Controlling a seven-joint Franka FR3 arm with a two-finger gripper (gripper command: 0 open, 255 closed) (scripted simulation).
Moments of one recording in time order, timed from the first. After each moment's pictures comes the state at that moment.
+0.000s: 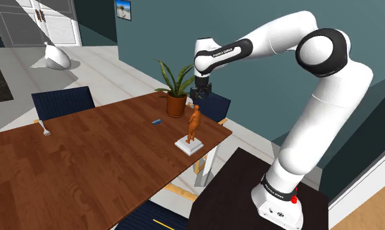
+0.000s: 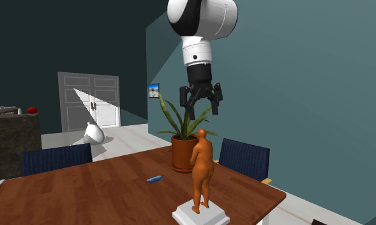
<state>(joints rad) -0.14 0.02 -0.04 -2.07 -0.13 2.05 0.06</state>
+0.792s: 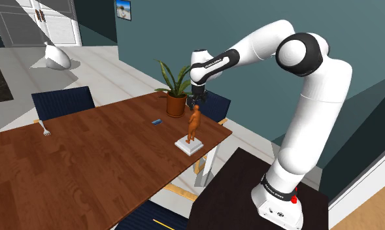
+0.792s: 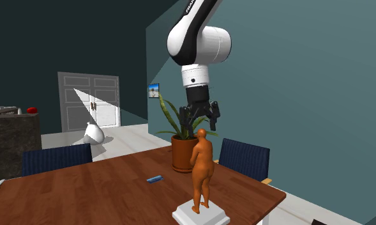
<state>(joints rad) -0.15 0.18 -0.06 -2.04 -0.14 2.16 0.07</state>
